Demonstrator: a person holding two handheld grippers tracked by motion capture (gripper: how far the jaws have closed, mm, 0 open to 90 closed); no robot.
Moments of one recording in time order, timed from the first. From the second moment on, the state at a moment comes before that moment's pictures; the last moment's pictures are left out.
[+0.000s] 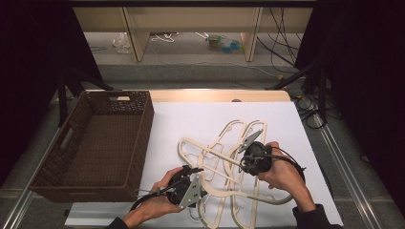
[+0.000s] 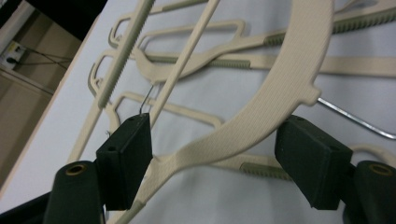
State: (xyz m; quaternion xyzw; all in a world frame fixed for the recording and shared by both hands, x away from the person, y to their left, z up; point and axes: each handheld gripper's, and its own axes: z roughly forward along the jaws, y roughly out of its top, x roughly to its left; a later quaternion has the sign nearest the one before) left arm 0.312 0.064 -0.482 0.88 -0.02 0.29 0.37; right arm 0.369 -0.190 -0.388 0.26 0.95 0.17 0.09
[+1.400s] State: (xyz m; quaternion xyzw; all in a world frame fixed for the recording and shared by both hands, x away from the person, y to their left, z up) left arm 0.316 0.049 -0.435 0.86 -0.17 0.27 0.40; right arm 0.379 -0.223 -0.388 0.32 0.92 0.23 0.07
